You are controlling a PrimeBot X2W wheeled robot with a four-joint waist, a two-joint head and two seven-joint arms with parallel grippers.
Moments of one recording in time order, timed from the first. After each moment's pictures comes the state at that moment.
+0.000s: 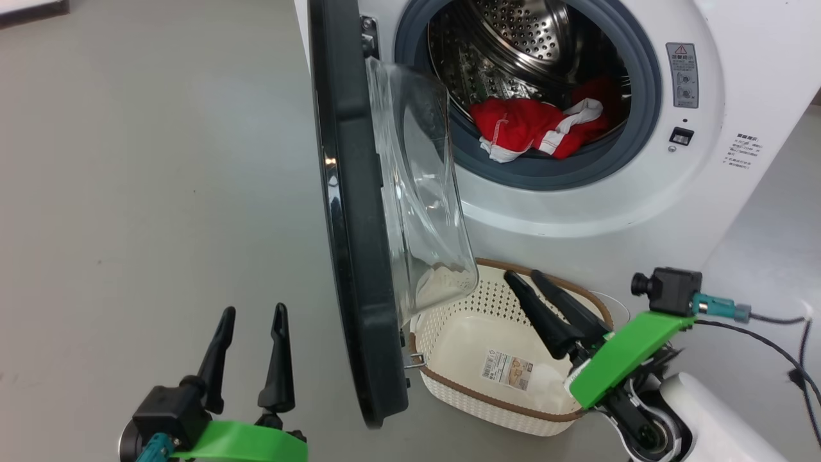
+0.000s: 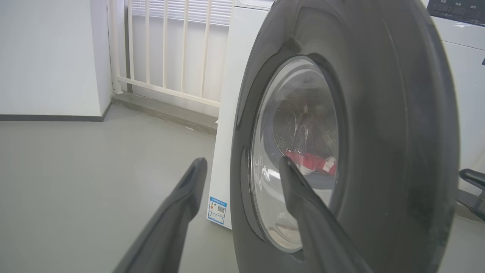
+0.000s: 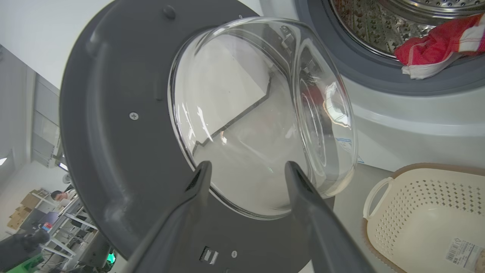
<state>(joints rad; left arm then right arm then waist) -0.12 0.04 -0.16 0.16 -0.34 0.08 -0.26 -0.34 -0.23 0.50 0.27 1.23 0.13 0.00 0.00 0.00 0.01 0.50</state>
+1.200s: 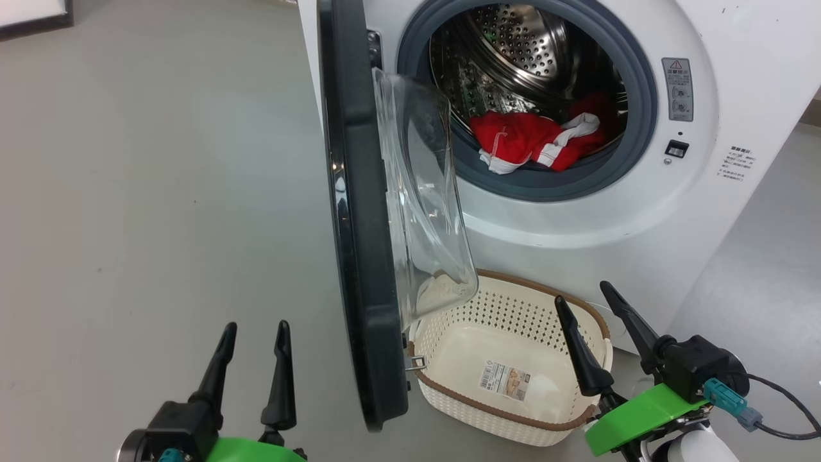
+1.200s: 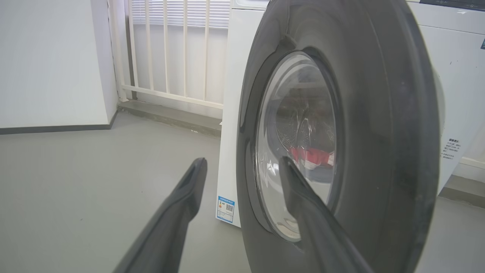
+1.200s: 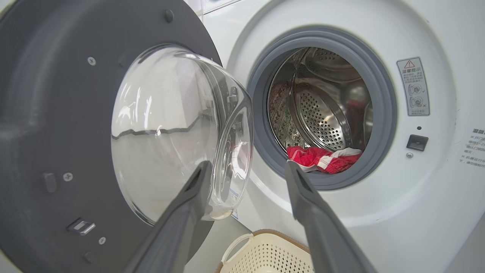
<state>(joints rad) -0.08 0.05 -0.17 0.15 -0.27 0.09 -0.26 -0.10 -0.05 0.14 0.25 0.25 0.13 -0.26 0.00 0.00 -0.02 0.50</state>
